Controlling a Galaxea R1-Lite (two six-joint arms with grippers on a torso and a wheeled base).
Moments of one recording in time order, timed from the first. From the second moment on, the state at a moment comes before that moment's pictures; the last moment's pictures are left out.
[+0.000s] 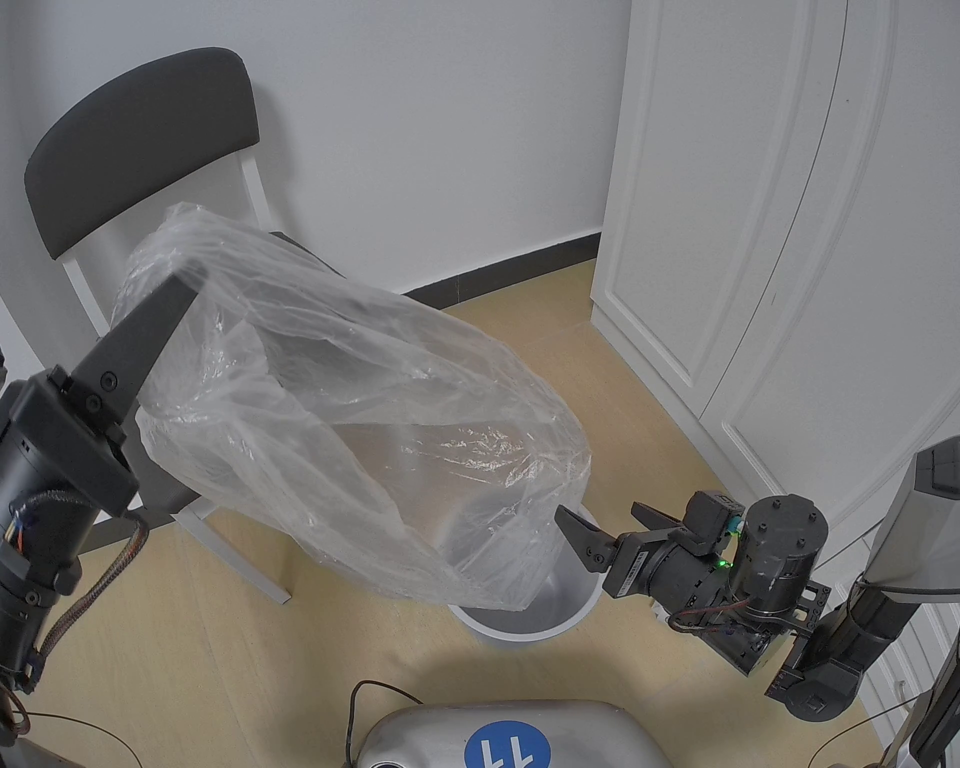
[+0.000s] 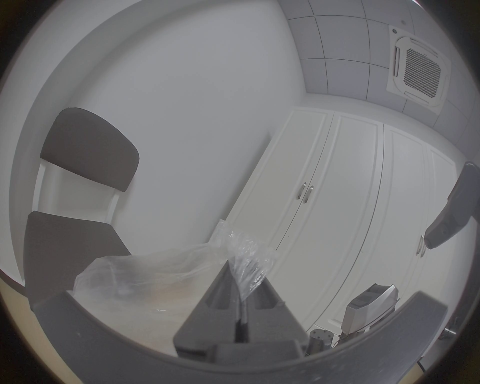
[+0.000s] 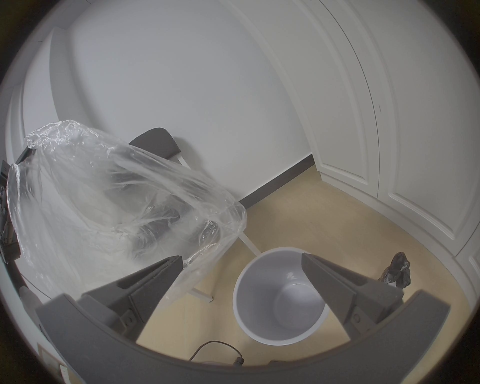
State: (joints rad) left arm -0.83 1.17 -0.40 -1.22 0.22 -0.22; right arm 0.73 1.99 -0.38 -1.53 -0.25 0.42
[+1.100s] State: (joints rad) left arm -0.87 1.17 -0.35 -1.31 0.18 -0.22; right arm 0.71 1.95 -0.39 -1.55 -0.25 0.42
